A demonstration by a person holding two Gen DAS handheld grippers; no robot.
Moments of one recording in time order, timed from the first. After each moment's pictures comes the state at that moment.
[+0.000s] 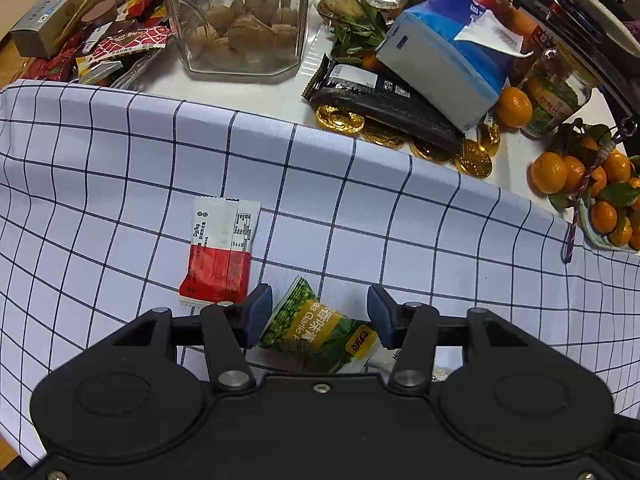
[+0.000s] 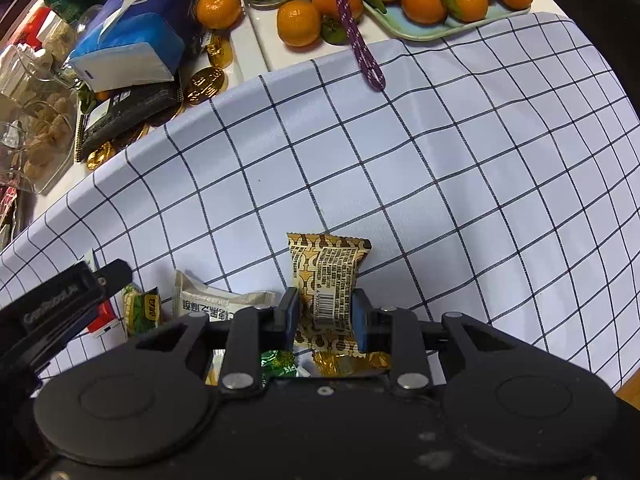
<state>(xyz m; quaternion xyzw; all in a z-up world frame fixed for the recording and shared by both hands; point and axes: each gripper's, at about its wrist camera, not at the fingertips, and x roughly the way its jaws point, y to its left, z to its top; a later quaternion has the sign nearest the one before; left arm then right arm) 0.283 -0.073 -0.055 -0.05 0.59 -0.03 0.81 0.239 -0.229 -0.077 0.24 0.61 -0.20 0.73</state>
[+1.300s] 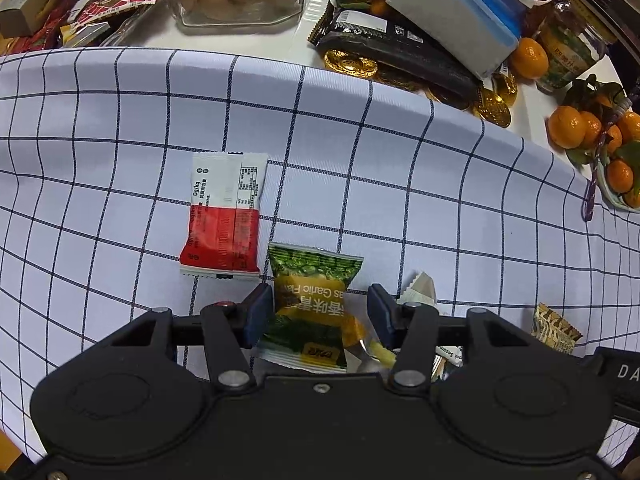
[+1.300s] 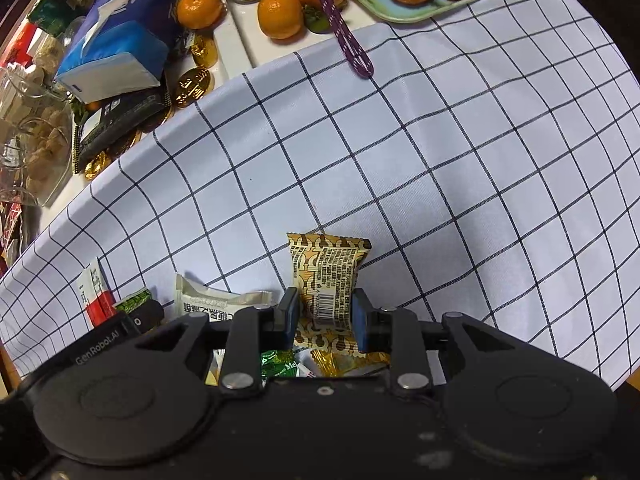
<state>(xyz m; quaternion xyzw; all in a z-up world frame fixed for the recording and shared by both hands) 0.280 -0.068 -0.079 -0.04 0.63 -0.05 0.77 0.238 -0.242 -0.087 0.28 0.62 -0.20 0.70</state>
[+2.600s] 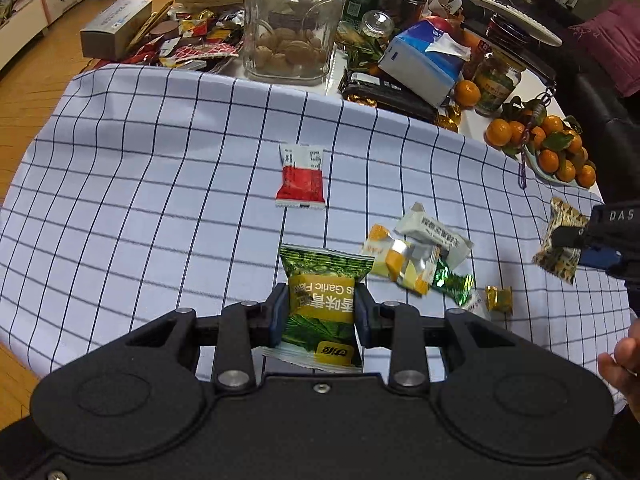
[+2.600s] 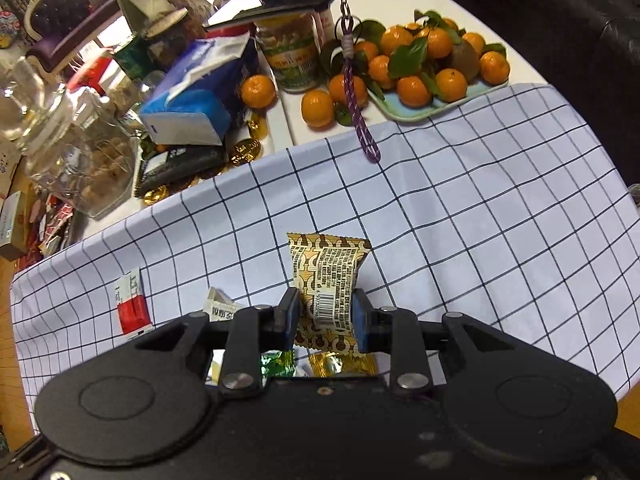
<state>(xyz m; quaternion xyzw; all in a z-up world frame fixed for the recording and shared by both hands) 0.139 0.007 -0.002 -0.05 0.53 -0.08 0.84 0.168 -0.220 -0.014 0.21 0.49 -0.18 0.82</state>
